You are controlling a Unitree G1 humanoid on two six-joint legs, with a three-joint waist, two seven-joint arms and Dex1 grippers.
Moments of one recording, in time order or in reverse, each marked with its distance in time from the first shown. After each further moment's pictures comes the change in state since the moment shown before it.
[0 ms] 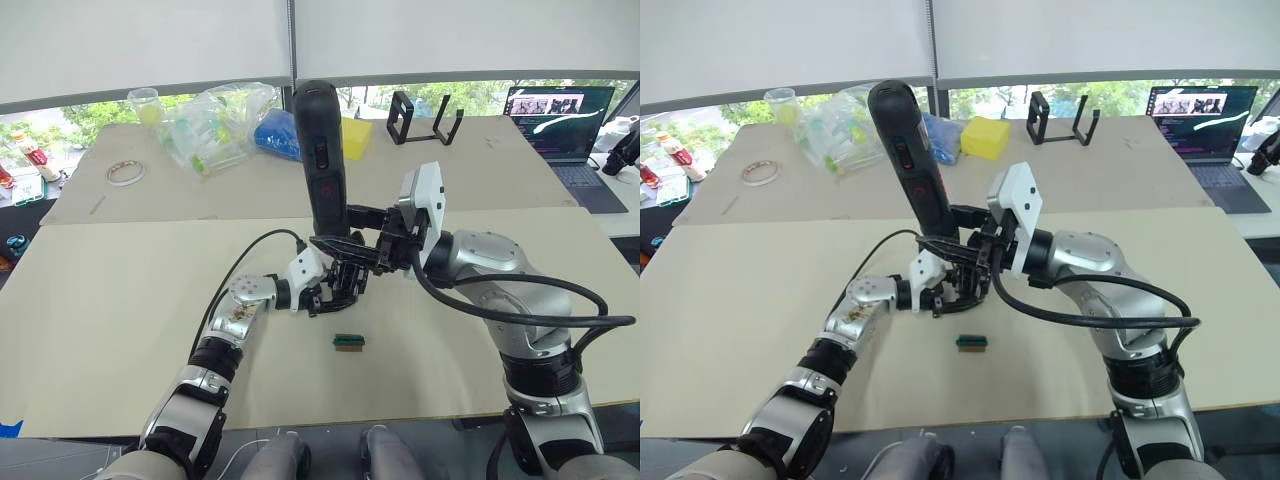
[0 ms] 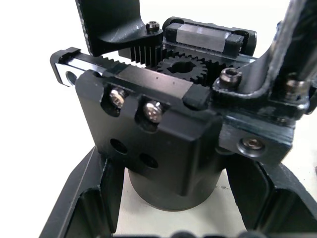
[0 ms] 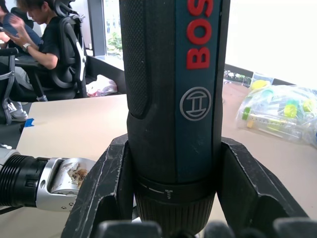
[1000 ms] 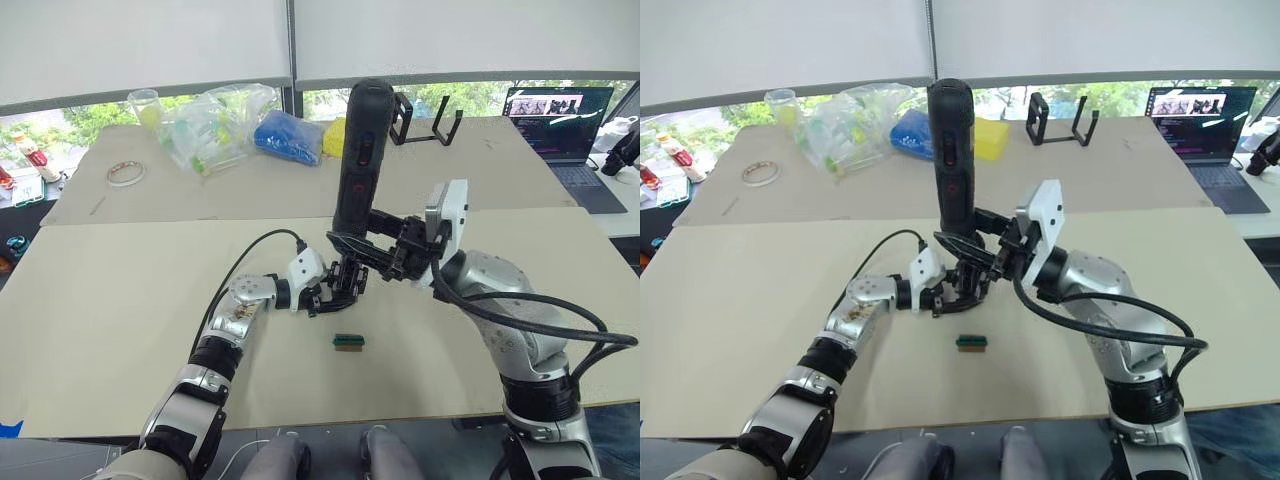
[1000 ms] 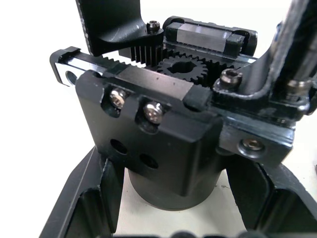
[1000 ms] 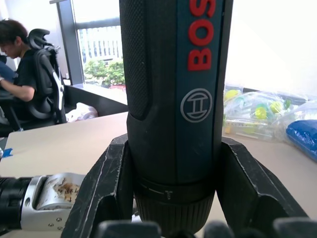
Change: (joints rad) left arm -0.005 0.001 0.000 0.011 0.004 -0.001 -0.006; right arm 0.144 0.029 -0.051 -0.011 0.024 -0.122 -0.050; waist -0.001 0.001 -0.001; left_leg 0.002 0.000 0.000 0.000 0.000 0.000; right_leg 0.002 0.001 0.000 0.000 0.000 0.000
